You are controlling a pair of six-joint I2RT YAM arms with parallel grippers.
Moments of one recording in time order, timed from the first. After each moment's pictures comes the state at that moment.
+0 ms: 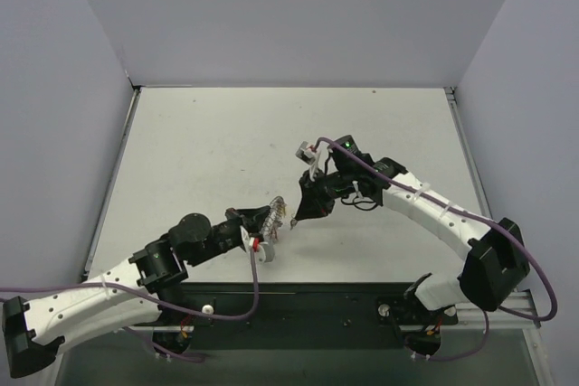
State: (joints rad) left arm -1.06 0.61 0.50 -0.04 -0.01 0.90; right arm 0.72 1.44 1.14 -0.56 -0.72 -0.10
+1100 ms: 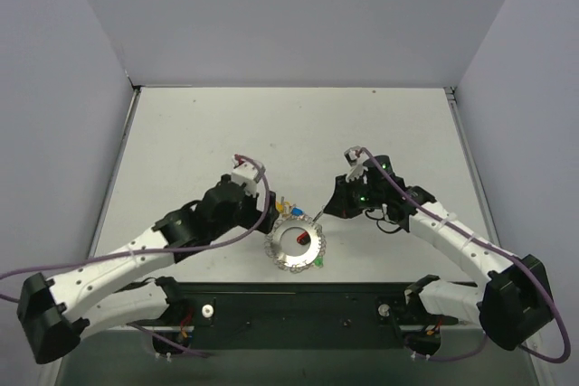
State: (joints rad) left arm -0.96 0.88 0.71 -0.33 -0.30 -0.38; right arm 0.54 1.15 0.72 -0.29 -0.43 0.26
